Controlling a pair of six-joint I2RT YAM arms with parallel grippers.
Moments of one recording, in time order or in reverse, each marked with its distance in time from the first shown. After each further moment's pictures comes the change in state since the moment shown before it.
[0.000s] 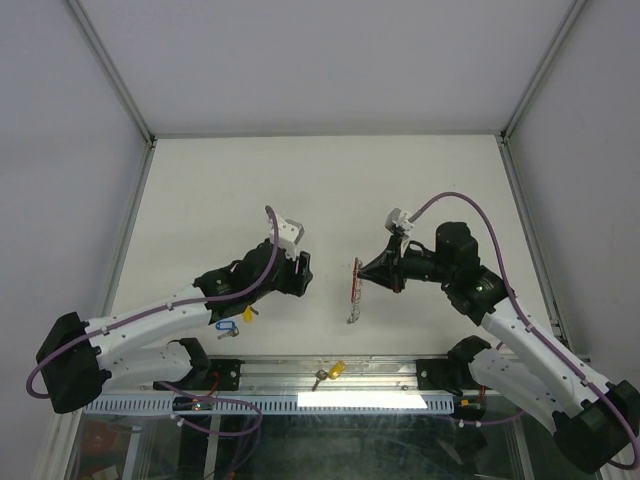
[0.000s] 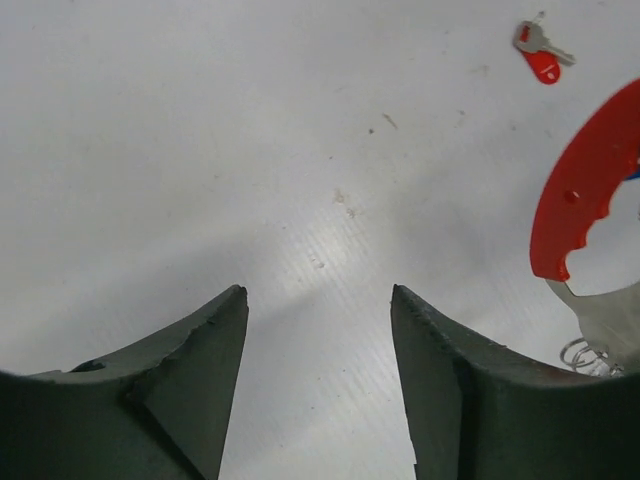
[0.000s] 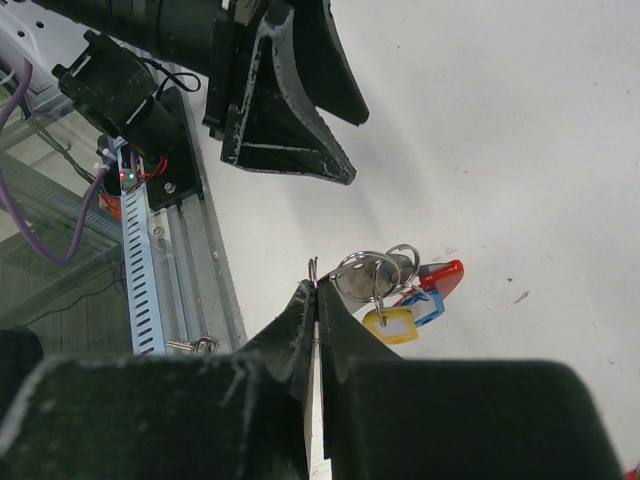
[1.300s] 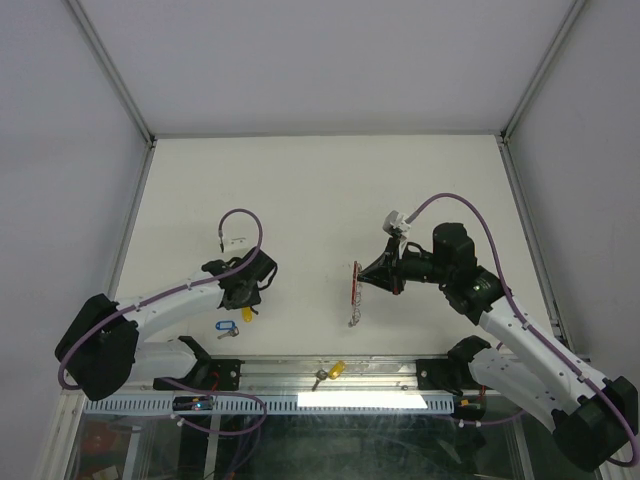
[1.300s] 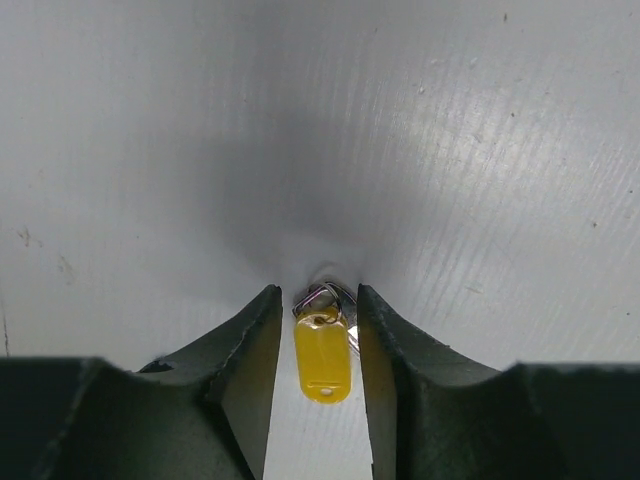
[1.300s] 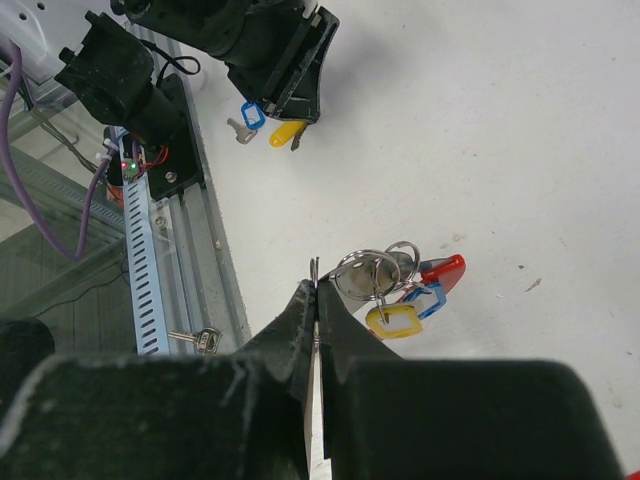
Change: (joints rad) left arm 0.227 0.164 -0.031 -0.533 -0.216 -0.504; right arm -0.003 0.013 -0.025 0.003 -0.013 0.002
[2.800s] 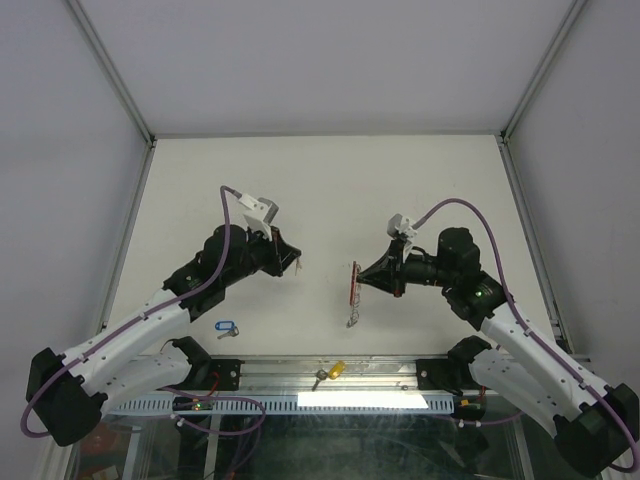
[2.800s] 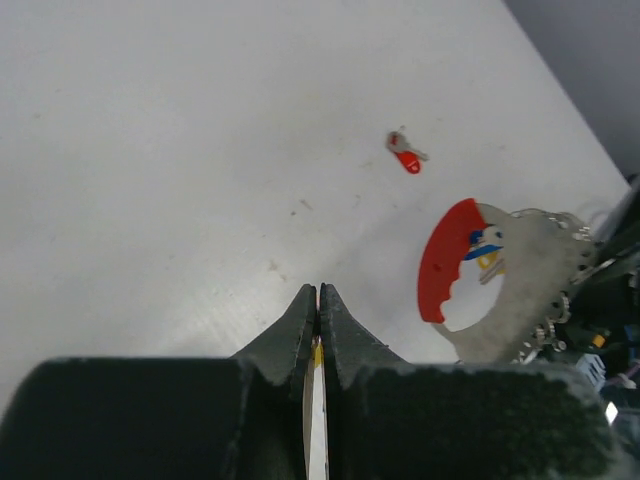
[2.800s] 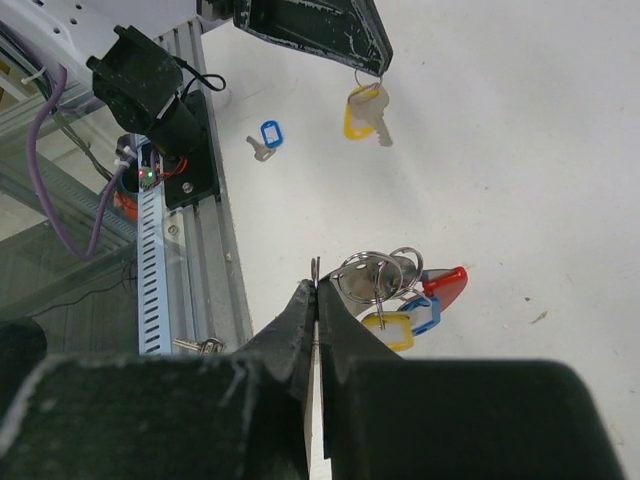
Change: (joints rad) left arm 0.000 -0.312 0.060 0.545 0.500 0.476; right arm -0.001 -0.042 -0.038 0.074 -0.047 0.013
